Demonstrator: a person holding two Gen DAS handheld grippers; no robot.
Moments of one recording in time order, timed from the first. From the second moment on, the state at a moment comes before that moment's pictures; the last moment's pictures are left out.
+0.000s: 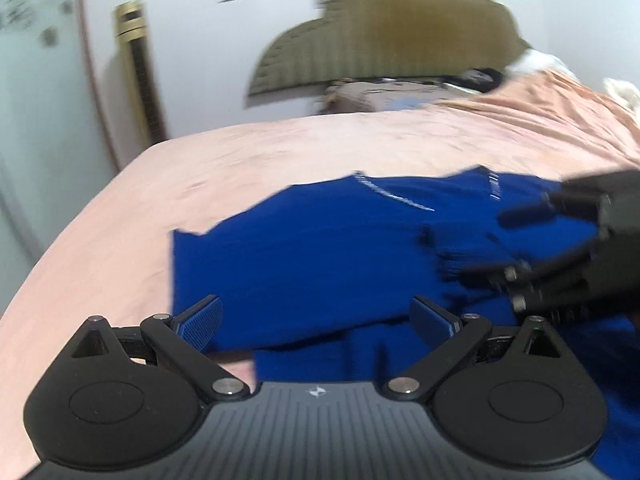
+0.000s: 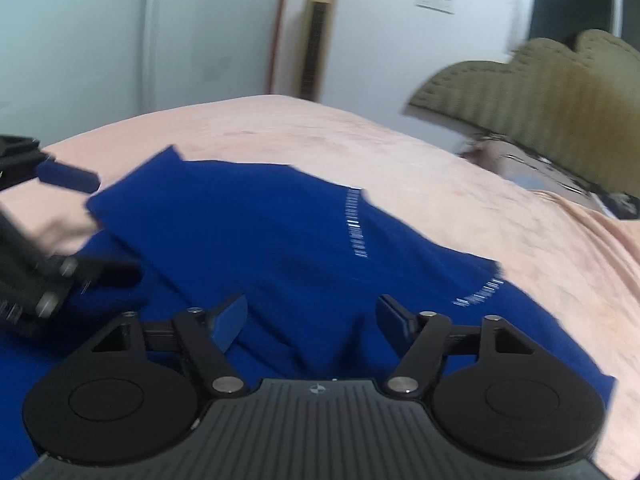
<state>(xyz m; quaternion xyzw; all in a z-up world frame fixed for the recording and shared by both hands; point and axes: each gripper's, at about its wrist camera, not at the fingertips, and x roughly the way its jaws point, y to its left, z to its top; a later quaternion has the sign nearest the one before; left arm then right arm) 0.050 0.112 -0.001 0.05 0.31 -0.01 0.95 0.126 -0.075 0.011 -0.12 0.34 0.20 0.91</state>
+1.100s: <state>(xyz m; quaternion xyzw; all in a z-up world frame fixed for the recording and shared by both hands) 0.065 0.068 -0.007 0.07 0.35 -0.04 0.93 0.161 -0.190 0.007 0.28 0.35 0.07 0.89</state>
